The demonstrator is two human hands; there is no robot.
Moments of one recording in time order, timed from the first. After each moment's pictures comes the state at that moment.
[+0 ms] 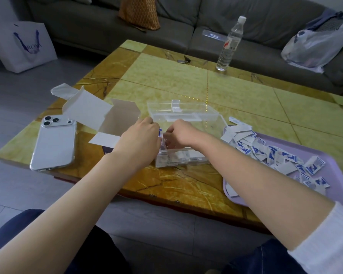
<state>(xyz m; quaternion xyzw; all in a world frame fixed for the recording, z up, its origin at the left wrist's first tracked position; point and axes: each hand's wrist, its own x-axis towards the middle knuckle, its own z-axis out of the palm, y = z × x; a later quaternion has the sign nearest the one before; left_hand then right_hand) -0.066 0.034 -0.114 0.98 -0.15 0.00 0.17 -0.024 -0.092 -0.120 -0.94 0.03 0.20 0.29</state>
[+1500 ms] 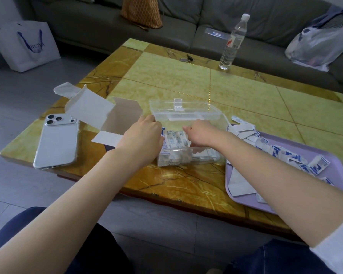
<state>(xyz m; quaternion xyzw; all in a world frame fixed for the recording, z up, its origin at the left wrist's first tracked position) -0.066 0.032 -0.107 0.98 -0.15 -0.01 0.15 -0.036 -0.120 -0.106 -0.96 0.06 0.21 0.15</state>
